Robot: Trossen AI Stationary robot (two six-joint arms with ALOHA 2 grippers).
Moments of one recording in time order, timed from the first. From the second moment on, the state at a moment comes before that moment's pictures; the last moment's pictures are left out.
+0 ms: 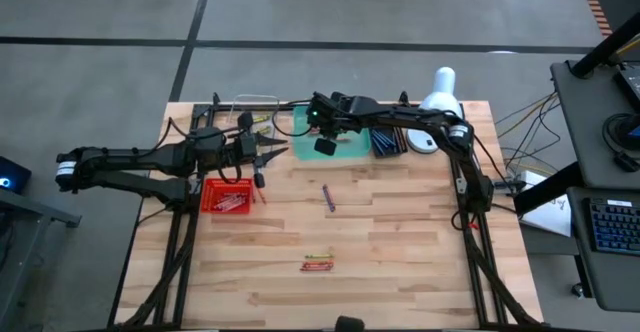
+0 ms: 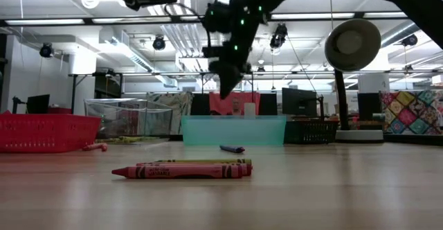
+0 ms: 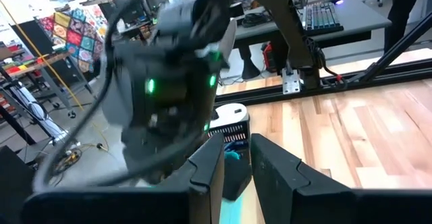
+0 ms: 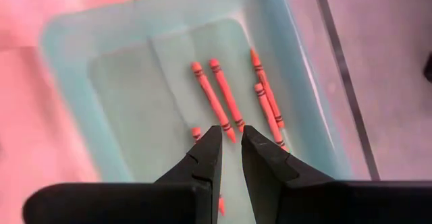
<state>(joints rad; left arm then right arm) 0.11 0.92 0.71 0.10 -0.18 0.29 -0.36 2.11 1.86 -0.81 0.25 -0.16</state>
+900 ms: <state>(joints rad) 0.09 1.05 0.71 -0.05 0.03 0.02 0.09 1.77 1.69 -0.89 0.25 0.07</state>
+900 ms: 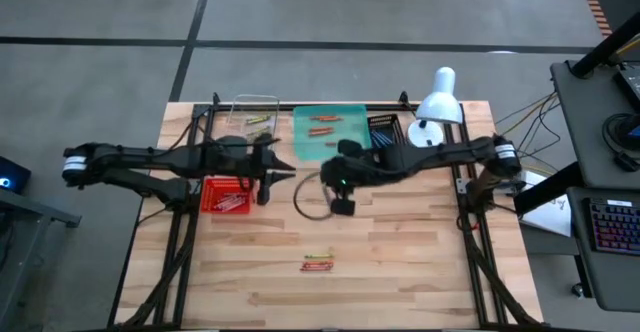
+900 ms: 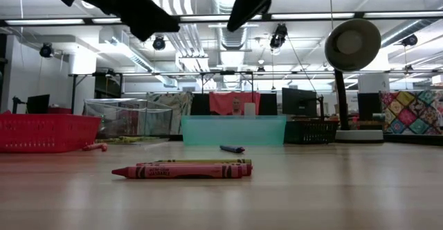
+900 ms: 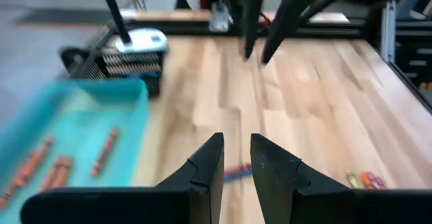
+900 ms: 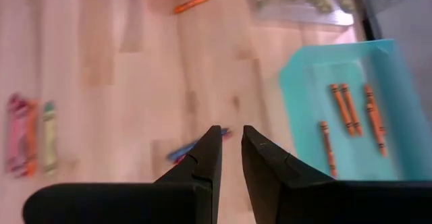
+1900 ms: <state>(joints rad) 0.08 1.52 0.87 -0.82 -0.02 0.30 0.21 1.59 1.34 -0.62 0.26 0.15</state>
